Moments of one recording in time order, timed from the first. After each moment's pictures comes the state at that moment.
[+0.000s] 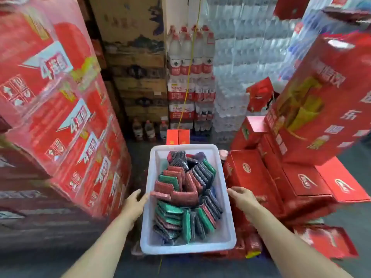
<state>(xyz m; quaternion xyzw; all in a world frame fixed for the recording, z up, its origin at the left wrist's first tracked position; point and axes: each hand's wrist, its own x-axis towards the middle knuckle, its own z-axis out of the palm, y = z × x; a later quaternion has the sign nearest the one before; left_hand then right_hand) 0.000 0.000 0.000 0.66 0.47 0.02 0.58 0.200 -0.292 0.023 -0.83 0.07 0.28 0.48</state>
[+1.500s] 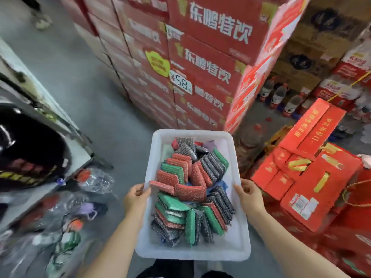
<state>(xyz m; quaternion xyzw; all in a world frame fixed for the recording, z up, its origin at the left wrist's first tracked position) -0.437 -0.160 0.001 0.31 0.77 0.31 0.46 -0.123 -0.223 -0.003 -0.81 -0.24 0.40 0.34</state>
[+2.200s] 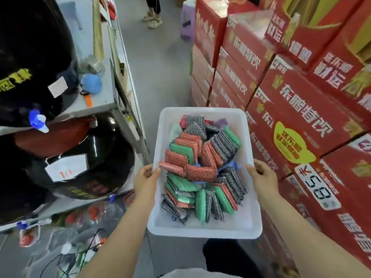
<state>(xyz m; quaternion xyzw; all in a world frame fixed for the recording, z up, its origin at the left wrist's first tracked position) -0.732 0.180 0.033 0.13 0.77 0.50 0.38 -0.433 0.265 0.061 -0.70 -0.44 0.45 0.34</state>
